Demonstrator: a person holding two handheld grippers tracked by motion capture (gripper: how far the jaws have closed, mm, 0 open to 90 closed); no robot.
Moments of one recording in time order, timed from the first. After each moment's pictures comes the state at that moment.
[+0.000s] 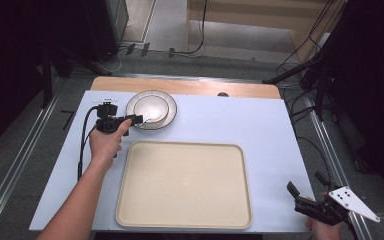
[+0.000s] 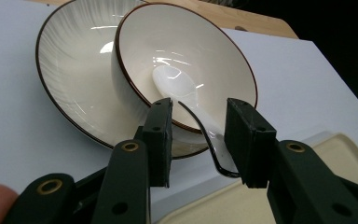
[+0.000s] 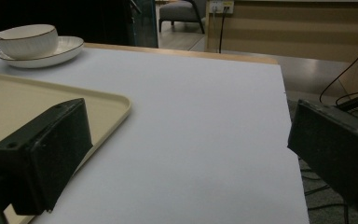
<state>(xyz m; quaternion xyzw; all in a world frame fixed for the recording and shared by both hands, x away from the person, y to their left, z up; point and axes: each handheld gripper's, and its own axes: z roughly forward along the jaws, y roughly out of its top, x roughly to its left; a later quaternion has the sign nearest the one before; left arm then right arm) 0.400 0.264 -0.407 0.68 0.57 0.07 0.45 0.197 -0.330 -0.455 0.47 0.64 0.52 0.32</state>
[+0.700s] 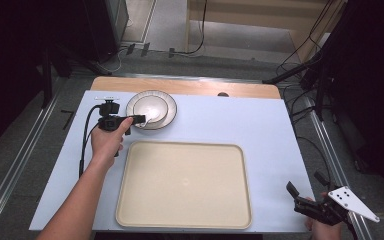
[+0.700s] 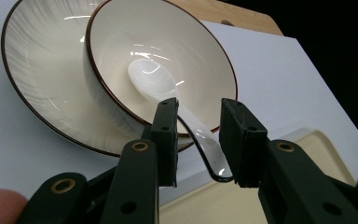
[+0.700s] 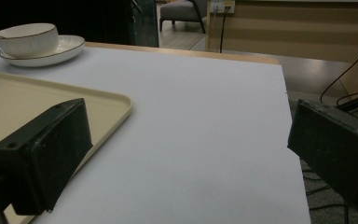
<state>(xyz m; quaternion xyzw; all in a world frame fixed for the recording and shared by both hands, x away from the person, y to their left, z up) 0.406 0.259 -0.402 0.68 0.57 0.03 0.45 0.197 -0.329 -0.455 0.47 0.64 0.52 0.32</state>
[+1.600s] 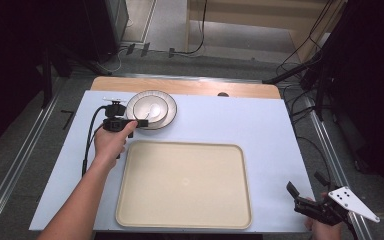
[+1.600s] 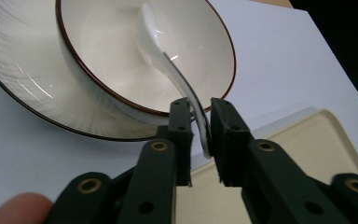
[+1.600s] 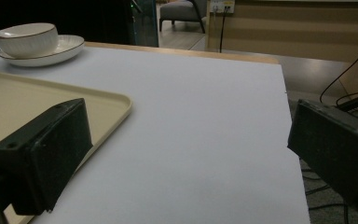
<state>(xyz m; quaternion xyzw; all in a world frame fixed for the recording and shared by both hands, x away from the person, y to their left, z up) 0.404 0.247 -0.404 0.71 0.57 0.02 0.41 0.196 -0.329 -0.455 0.47 0.64 0.52 0.32</state>
